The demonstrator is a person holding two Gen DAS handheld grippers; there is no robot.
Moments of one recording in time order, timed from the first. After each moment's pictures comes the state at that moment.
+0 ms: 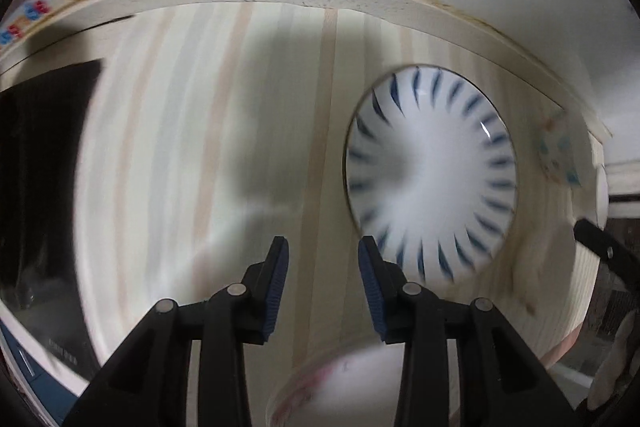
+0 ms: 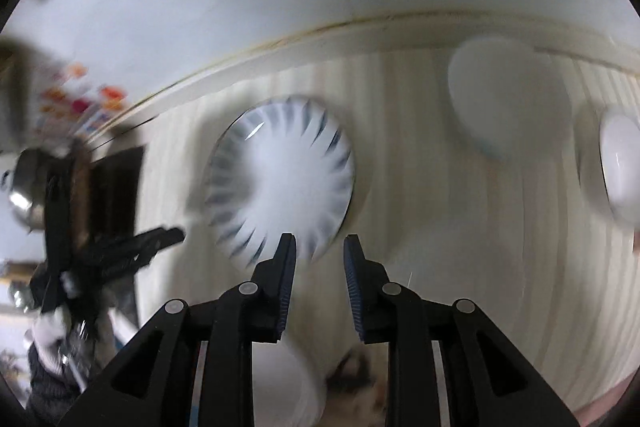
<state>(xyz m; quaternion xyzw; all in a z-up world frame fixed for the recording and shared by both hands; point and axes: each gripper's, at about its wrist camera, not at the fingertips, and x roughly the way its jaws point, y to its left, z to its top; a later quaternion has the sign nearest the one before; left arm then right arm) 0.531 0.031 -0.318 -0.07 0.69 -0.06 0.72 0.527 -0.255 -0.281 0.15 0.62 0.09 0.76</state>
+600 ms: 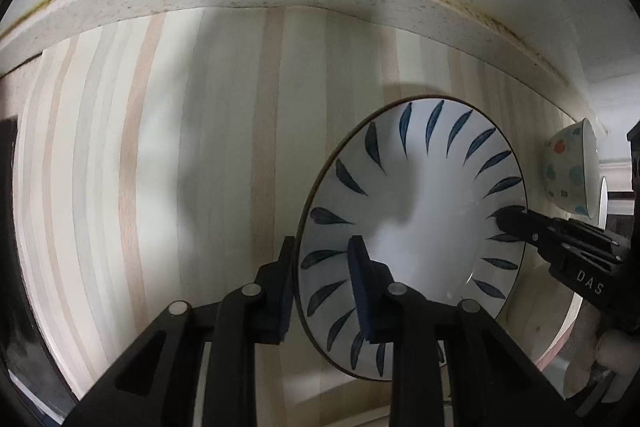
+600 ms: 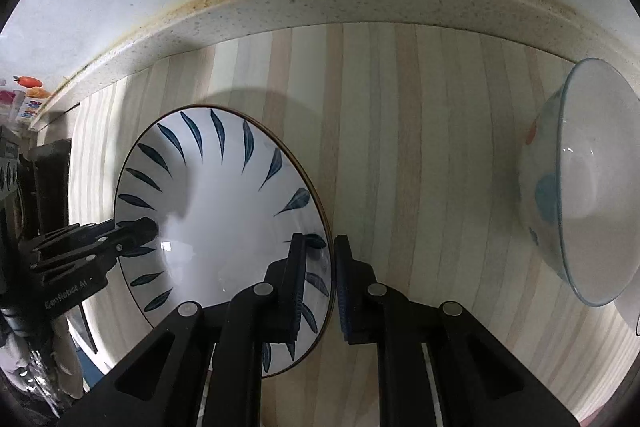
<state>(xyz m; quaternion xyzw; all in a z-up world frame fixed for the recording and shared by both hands) 0.580 0.006 -0.363 -0.07 0.70 -0.11 0.71 0.599 -0.229 -0.363 0.09 0.68 0.08 0.72</state>
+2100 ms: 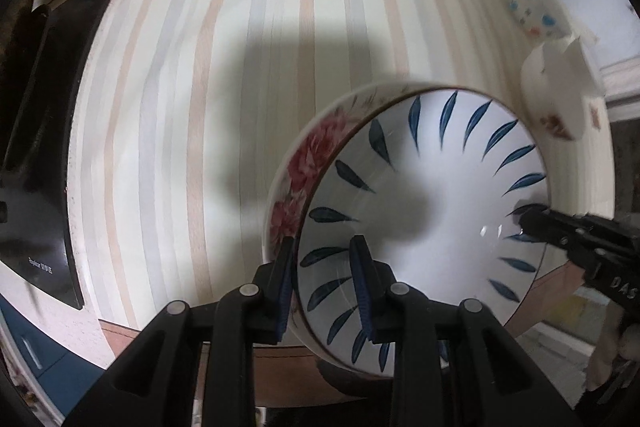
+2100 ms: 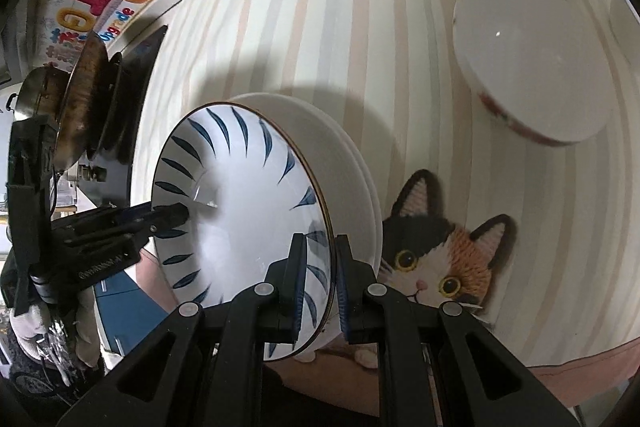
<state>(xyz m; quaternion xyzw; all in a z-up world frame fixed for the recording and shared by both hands) 0.360 0.028 -0.337 -0.01 0.70 -0.09 0.71 0.347 -0.213 -0.336 0.14 0.67 0.15 0.72</state>
